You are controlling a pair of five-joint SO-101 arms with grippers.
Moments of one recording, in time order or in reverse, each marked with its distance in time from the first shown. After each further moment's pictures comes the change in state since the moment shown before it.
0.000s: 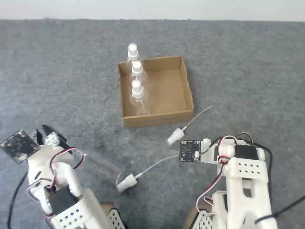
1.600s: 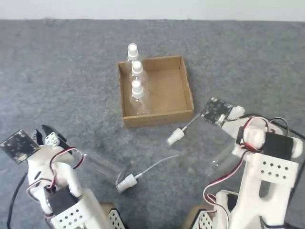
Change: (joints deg) left arm 0.0 0.0 0.0 0.0 0.0; right arm 8.0 0.1 -34.0 26.1 -16.4
